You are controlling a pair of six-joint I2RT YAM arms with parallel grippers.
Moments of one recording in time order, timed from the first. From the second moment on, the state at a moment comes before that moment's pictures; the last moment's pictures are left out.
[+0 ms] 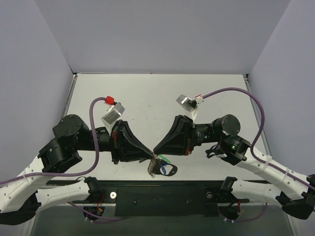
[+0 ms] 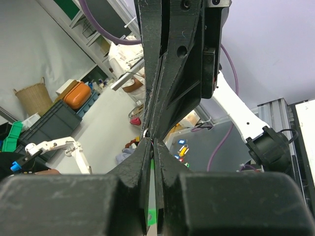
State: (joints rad) left arm -1.04 0.84 1.28 -0.33 0.60 -0.65; right arm 0.97 0.98 0.99 0.36 -0.74 0.95
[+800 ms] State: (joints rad) left arm -1.04 0.89 1.37 -0.42 0.54 -0.70; right arm 1.01 0.96 1.02 0.31 -0.62 0.93
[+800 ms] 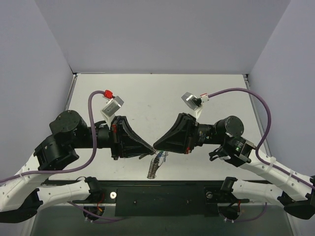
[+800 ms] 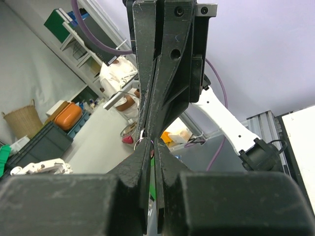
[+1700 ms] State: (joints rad) left arm -1.00 0.94 1.52 -0.60 0.54 -0.87; right arm 1.15 0.93 0.98 0.34 -0.37 0.91
